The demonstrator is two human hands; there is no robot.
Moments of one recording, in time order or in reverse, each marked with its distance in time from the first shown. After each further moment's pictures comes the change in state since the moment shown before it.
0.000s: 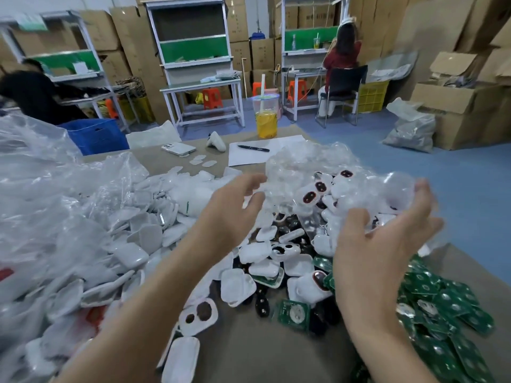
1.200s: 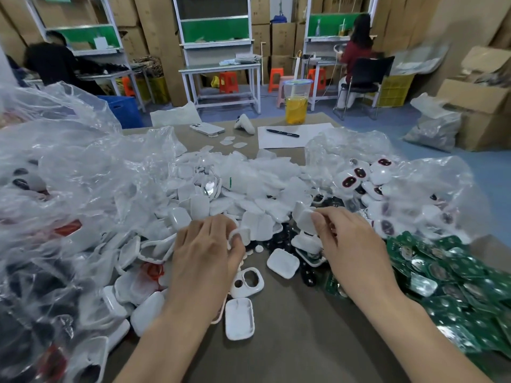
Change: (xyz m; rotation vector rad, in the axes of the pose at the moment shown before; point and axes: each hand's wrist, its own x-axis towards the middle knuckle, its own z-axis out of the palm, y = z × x) left_hand -0.127 -0.063 -0.026 0.582 0.370 -0.100; right_hand -0.041 0.019 0.023 -0.494 -0.687 -0.433
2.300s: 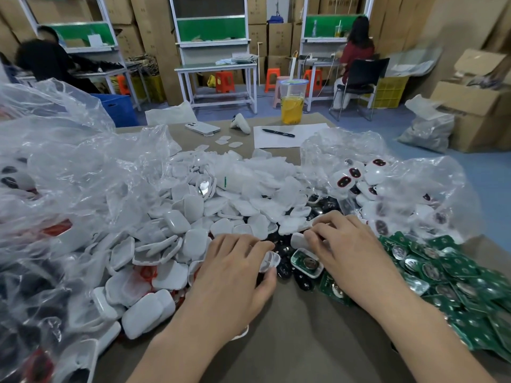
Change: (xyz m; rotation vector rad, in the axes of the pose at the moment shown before) left_hand -0.015 0.023 0.000 -0.006 -0.247 0.330; right_hand -0.001 0.006 -0.013 -0.217 -0.229 -0.105
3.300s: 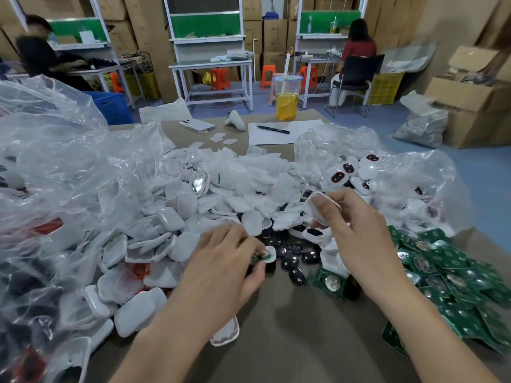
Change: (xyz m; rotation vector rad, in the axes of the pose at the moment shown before) left_hand 0.004 -0.002 -0.013 -0.004 -0.057 0.019; right_hand 0.001 0.001 -0.012 0.783 0.204 0.226
